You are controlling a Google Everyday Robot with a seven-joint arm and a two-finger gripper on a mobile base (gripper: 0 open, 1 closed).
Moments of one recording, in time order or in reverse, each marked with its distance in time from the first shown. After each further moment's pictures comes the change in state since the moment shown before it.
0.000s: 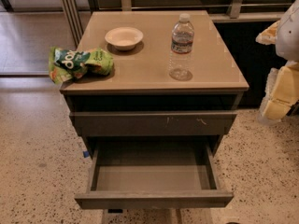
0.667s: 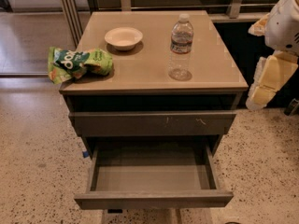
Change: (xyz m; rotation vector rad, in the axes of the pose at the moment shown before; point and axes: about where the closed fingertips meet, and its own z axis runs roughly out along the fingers) arm -0.011 -0.033 0.011 0.034 -0.041 -0.003
